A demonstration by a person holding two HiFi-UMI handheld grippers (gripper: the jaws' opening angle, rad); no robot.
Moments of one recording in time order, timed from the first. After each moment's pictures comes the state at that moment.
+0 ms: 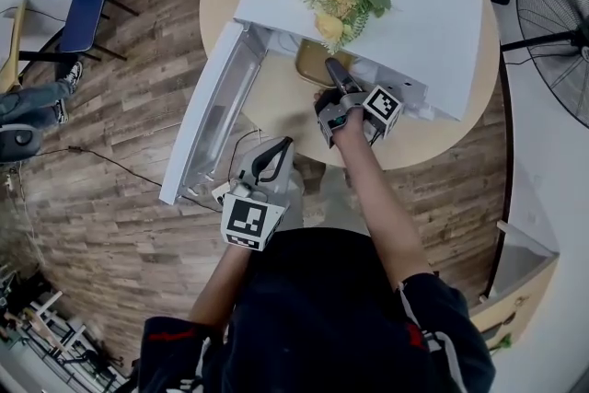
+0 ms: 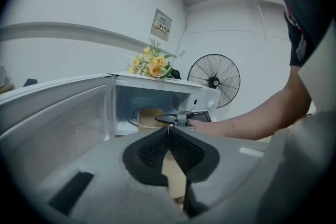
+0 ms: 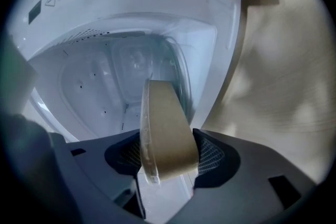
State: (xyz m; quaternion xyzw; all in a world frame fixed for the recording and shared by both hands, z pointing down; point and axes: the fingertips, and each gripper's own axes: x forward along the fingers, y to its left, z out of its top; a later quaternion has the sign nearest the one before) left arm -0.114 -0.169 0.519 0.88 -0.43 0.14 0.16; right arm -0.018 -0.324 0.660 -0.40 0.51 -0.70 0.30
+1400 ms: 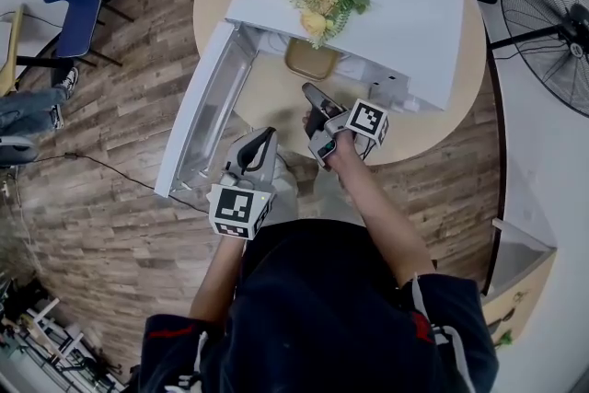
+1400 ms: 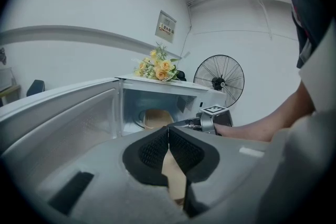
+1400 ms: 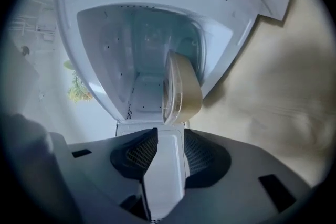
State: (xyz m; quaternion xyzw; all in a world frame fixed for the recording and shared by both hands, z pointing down) left arm -0.125 -0.176 0.511 0.86 -0.46 0.14 0.17; right arm -0.047 -0.264 0.627 -0.35 0.61 -0.68 0.18
